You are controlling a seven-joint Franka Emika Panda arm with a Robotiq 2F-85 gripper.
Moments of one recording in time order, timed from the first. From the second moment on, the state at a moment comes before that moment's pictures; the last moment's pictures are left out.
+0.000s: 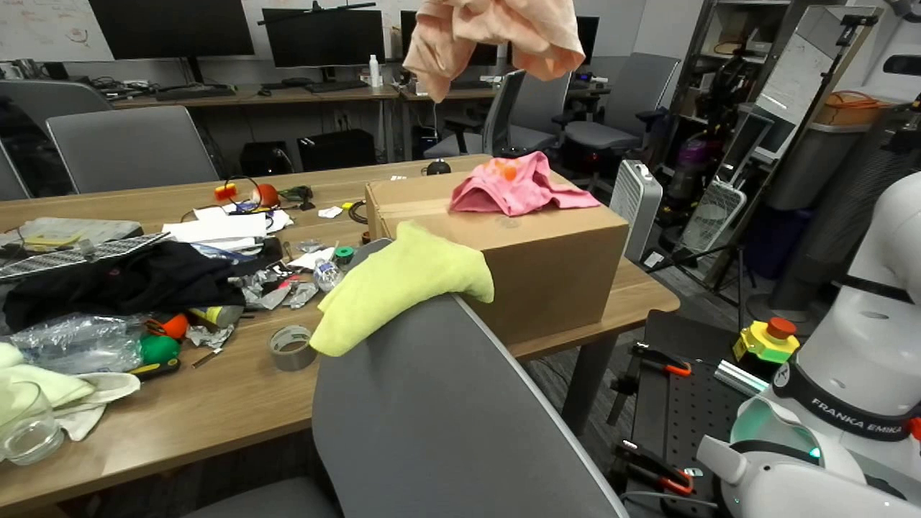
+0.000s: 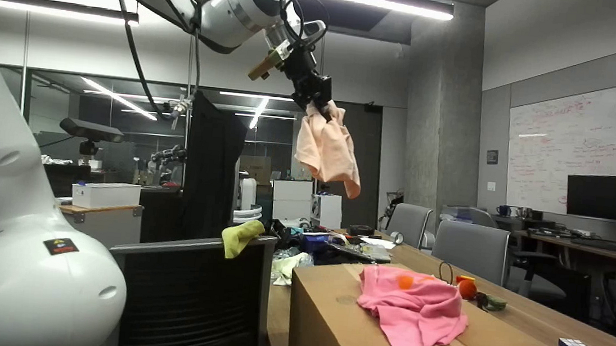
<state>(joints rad) -0.05 -0.45 0.12 -1.91 -0.31 1.93 0.45</state>
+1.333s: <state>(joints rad) -0.22 -0.31 0.06 -1.86 -0.46 1.91 0.68</state>
